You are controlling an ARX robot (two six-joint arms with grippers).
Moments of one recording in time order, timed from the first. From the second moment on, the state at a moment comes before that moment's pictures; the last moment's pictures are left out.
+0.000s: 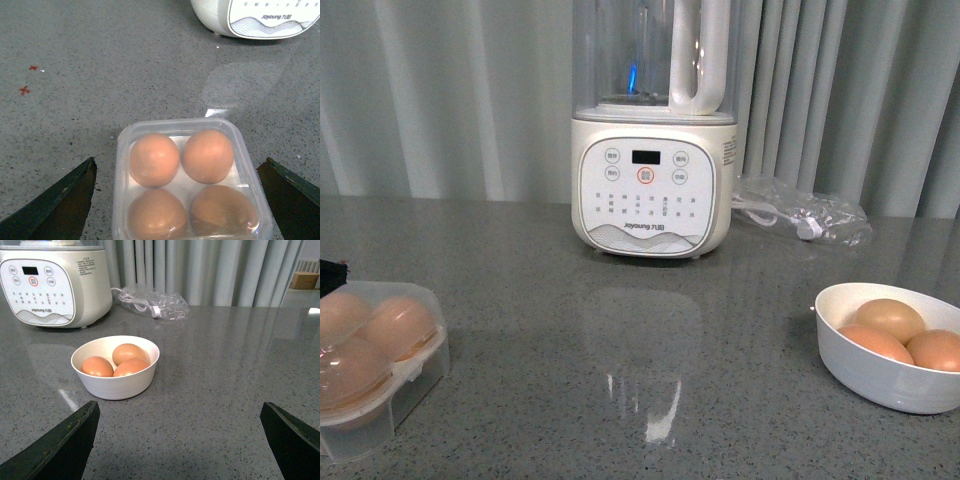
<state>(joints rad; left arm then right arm) 0.02 1.07 0.56 0.21 0.17 0.09 0.00 0.00 0.01 0.00 0.00 0.00</state>
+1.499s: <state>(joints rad) 0.00 0.37 0.11 0.26 0.00 0.00 0.00 0.00 0.01 0.00 0.00 0.00</state>
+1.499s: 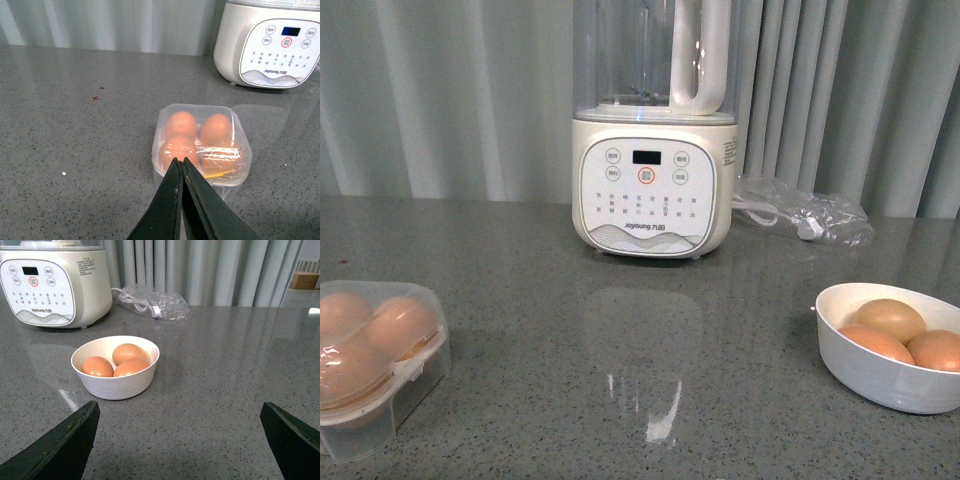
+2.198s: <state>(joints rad) 0.00 0.05 0.03 0.02 0.00 0.00 0.00 0.00 0.01 0.00 0.00 0.00</state>
